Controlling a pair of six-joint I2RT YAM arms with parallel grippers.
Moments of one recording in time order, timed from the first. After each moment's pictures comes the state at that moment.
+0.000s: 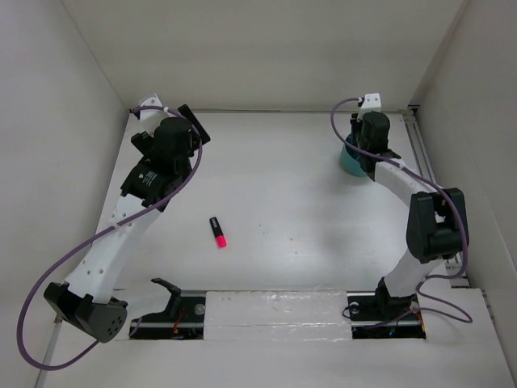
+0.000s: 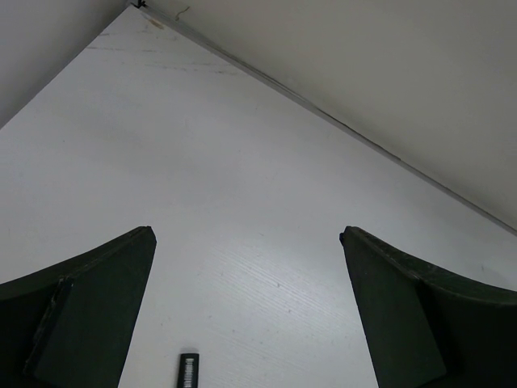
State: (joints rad) left arm -0.47 1.16 1.35 -0.58 -0.71 -0.61; right arm 0.14 1.69 1.16 0.25 0.28 -0.12
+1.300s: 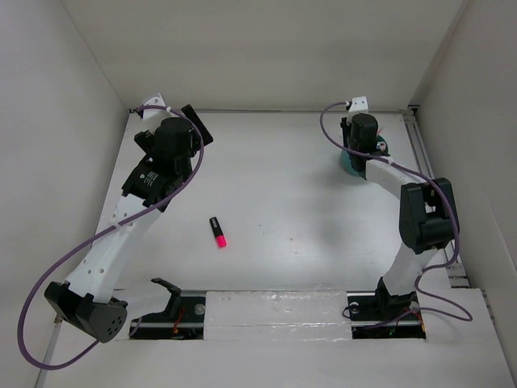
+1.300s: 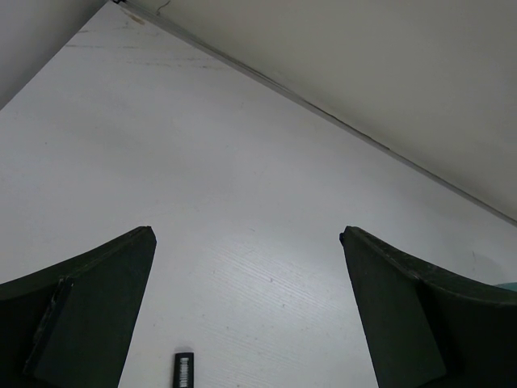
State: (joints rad) left arm -0.47 1.16 1.34 -0.55 -0.67 -0.59; right arm 0.18 1.79 1.19 0.26 0.32 -0.16
